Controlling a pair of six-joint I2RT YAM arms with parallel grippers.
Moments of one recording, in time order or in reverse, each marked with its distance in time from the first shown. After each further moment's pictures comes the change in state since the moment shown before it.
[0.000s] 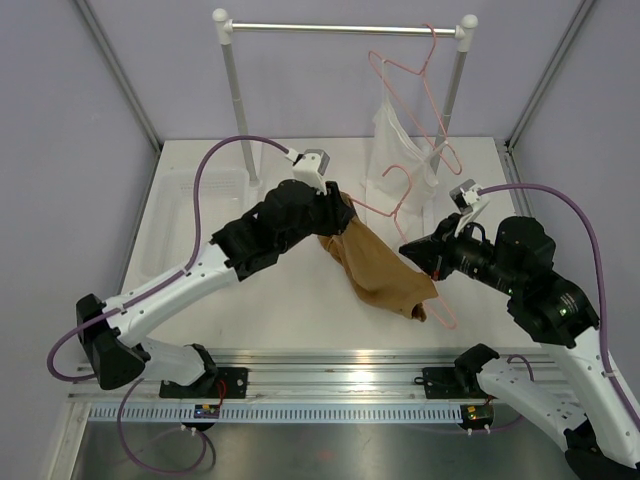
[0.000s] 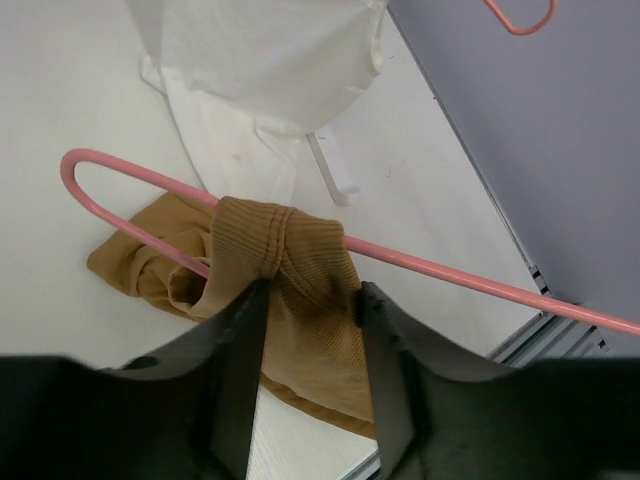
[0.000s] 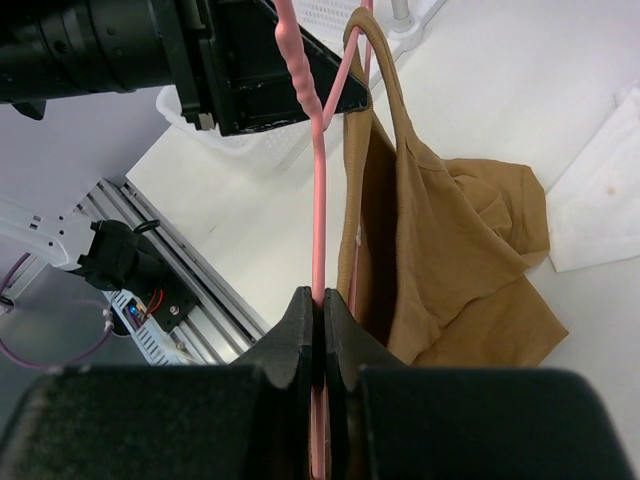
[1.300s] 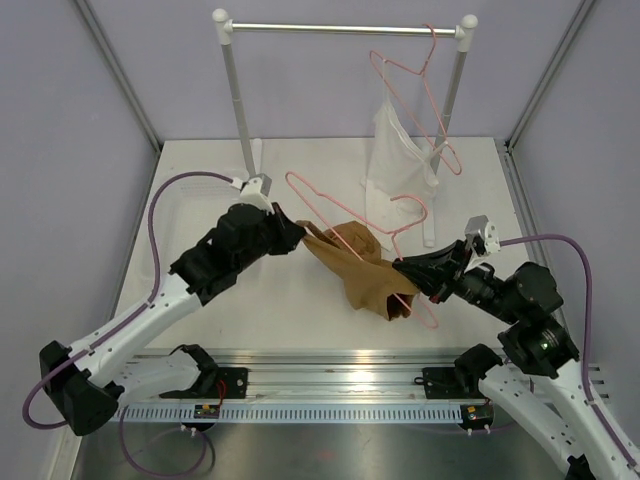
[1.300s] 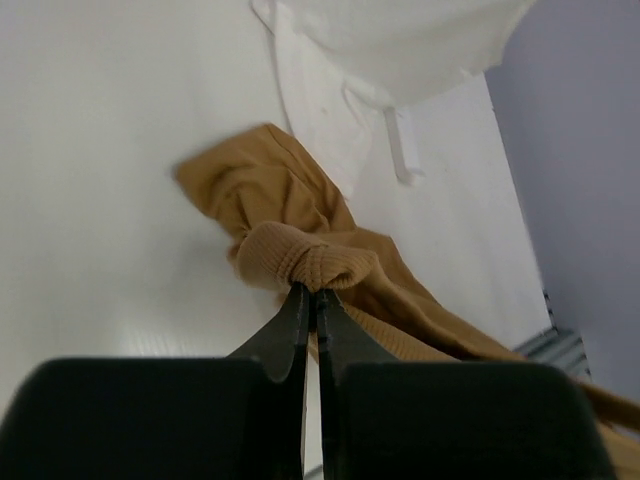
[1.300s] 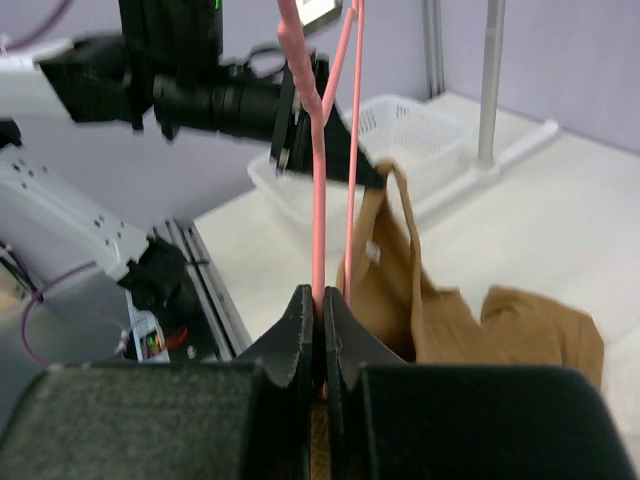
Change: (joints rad) left arm 0.219 -0.262 -0.318 -0.022 0.095 -0.144; right arm 0.000 -0.301 -0.386 0.451 -0.180 -0.006
